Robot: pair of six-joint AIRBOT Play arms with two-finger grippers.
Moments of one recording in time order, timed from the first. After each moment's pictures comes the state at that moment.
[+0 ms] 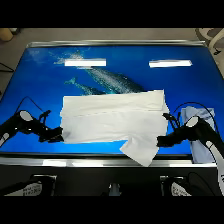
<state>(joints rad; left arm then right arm) 0.14 -1.32 0.72 1.19 -1.22 -1.49 -0.20 -1.23 0.62 -1.16 1.19 1.02</state>
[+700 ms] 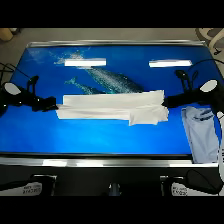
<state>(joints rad) 0.12 -1.42 1.22 1.17 -1.19 -1.47 -0.20 -1.44 1.25 -1.04 1.14 0.92</state>
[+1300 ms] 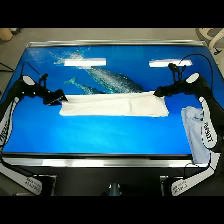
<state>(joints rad) 0.12 -1.81 1.53 1.12 -1.20 -1.55 -0.16 -1.79 1.53 -1.00 1.01 0.93</state>
